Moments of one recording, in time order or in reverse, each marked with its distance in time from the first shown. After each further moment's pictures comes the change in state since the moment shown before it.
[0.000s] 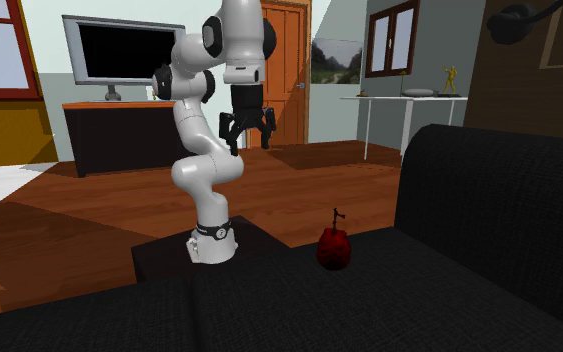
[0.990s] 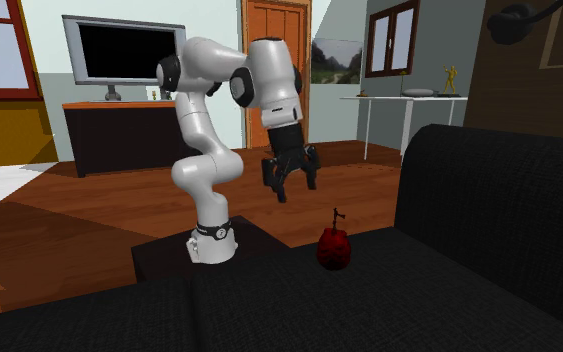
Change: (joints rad) arm 0.031 0.216 0.040 -0.144 0.094 0.616 0.057
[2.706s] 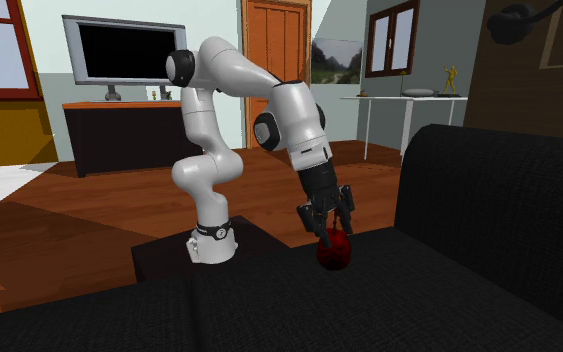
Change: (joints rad) arm 0.037 0.283 0.021 -0.004 0.080 0.458 -0.005
